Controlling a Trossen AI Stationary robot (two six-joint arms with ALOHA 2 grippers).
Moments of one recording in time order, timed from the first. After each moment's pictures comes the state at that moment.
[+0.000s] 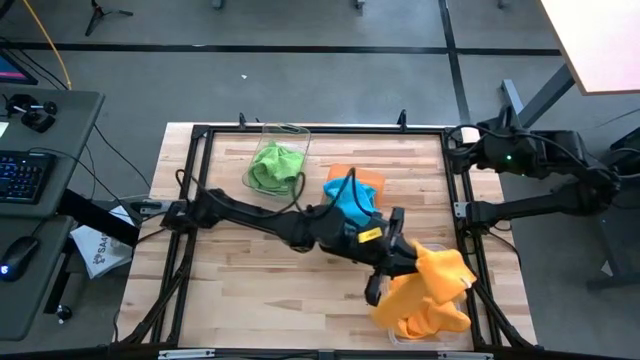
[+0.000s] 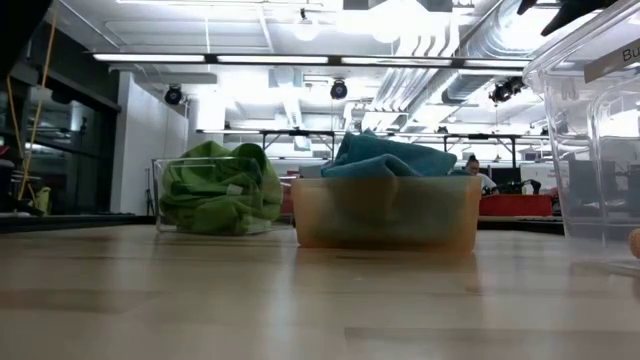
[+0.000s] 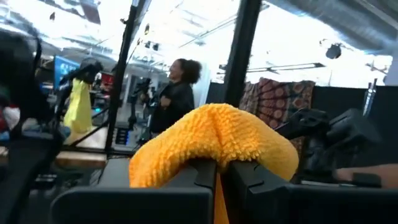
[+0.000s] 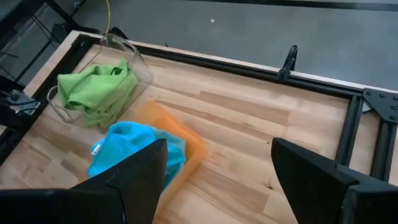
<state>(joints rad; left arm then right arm) -0.29 2.25 2.32 0.25 0.02 -0.21 -0.10 0.83 1.40 -1.43 0.51 0.92</state>
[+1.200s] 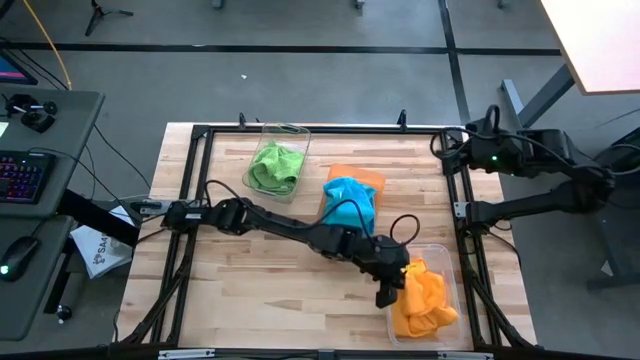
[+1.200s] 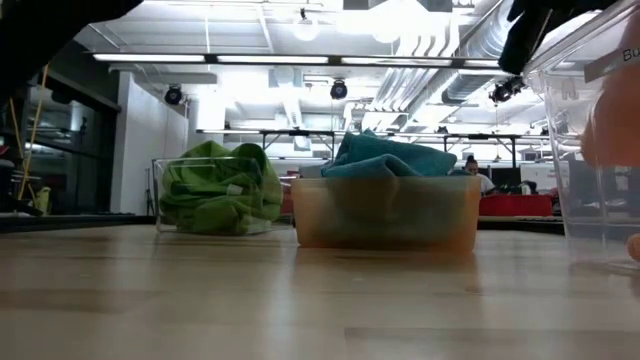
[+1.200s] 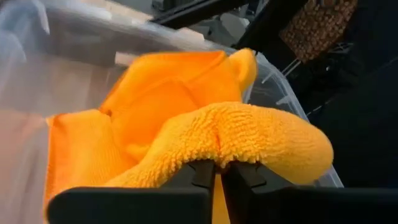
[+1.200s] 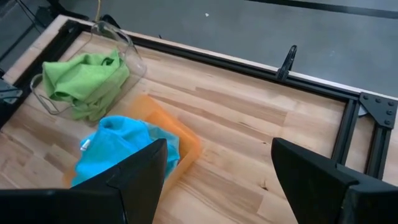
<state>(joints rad) -0.25 2.49 2.32 -0.30 0.16 -0.43 -0.10 0.89 1.40 -1.42 0.52 0.89</state>
